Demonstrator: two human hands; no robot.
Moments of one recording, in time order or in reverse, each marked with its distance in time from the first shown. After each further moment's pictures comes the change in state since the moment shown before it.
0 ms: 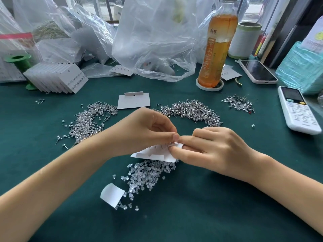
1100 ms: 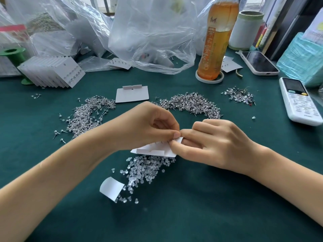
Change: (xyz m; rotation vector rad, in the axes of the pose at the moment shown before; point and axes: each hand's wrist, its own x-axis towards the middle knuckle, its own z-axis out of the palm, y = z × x) left_hand 0.002 0.003 0.004 0.094 -0.056 0.029; right_hand -0.001 -0.003 0.001 -0.054 0.024 -0.006
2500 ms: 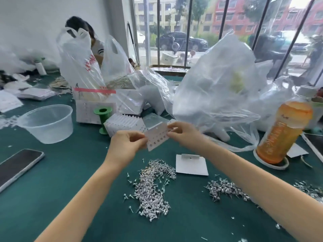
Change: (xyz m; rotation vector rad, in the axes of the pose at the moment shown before) left_hand -0.037 -0.091 -0.162 -0.092 0.985 -0.258; right_hand 0.223 0.080 0.154 1.020 -0.321 0.948
